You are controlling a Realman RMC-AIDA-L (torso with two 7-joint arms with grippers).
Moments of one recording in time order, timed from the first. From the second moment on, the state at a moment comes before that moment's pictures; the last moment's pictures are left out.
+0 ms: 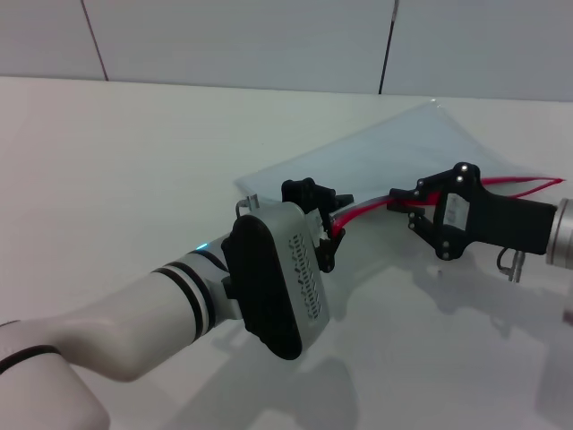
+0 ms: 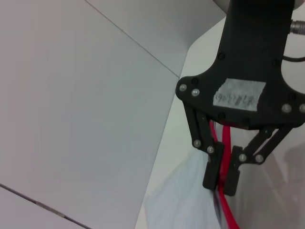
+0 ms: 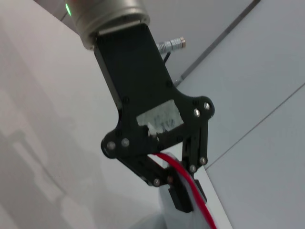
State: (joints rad) left arm -0.22 -2.02 2.26 1.25 2.86 -0.08 -2.31; right arm 0.75 2.04 -0.27 -0.27 0.88 1.35 -3.01
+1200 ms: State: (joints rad) left arm -0.21 -2.02 2.27 1.26 2.86 -0.09 -2.30; right arm 0.69 2.04 0.03 -0.38 0.89 1.00 -3.00
